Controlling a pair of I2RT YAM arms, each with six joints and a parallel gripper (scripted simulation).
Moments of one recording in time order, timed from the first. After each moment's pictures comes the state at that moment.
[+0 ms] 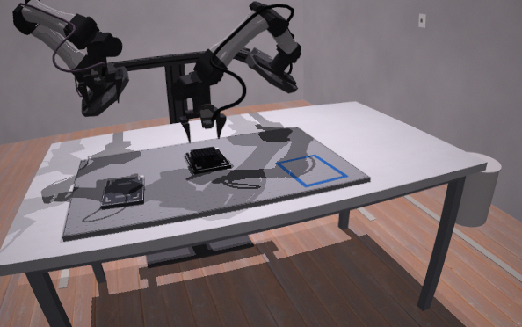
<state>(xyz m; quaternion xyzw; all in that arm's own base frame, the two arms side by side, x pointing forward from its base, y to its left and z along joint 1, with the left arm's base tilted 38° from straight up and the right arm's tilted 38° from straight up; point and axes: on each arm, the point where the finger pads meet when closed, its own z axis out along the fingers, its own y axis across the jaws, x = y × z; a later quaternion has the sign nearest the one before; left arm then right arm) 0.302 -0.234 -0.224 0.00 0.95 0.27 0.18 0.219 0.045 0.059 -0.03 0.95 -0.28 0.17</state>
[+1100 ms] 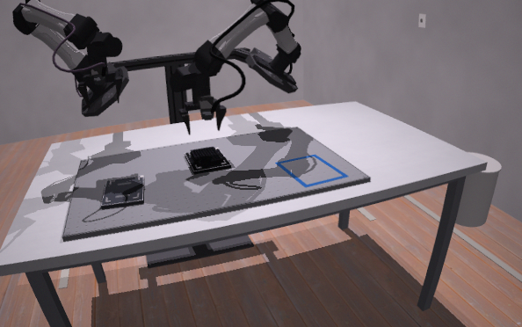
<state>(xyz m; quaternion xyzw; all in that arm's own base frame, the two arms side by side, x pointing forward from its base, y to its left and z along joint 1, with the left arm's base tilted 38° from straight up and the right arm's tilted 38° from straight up) 0.291 -0.245 -0.203 0.00 0.95 0.27 0.18 0.219 0.045 0.059 -0.03 0.95 -0.28 0.17</state>
